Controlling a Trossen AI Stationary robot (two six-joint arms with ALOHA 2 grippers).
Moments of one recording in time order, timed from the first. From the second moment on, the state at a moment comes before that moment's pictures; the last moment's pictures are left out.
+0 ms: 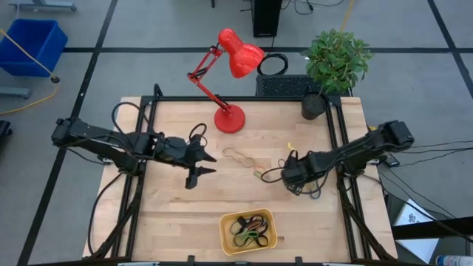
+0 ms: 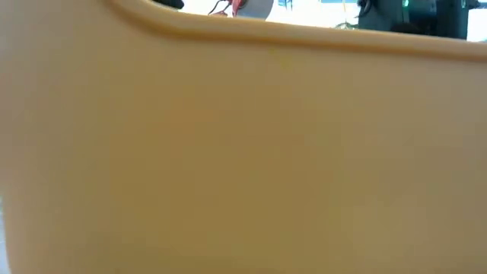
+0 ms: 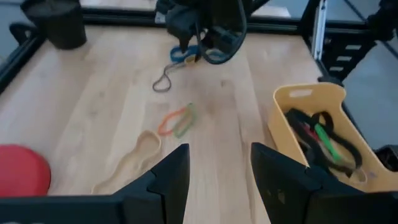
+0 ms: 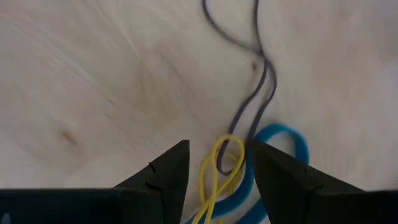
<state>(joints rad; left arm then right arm) -0.16 1.14 0.93 -0.33 -0.08 -0.15 0.26 1.46 0.82 -0.99 0.16 0.87</state>
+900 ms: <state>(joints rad) -0.15 1.15 0.93 -0.20 -0.05 -0.19 0.26 1.55 0.79 -0.94 0.10 0.92</state>
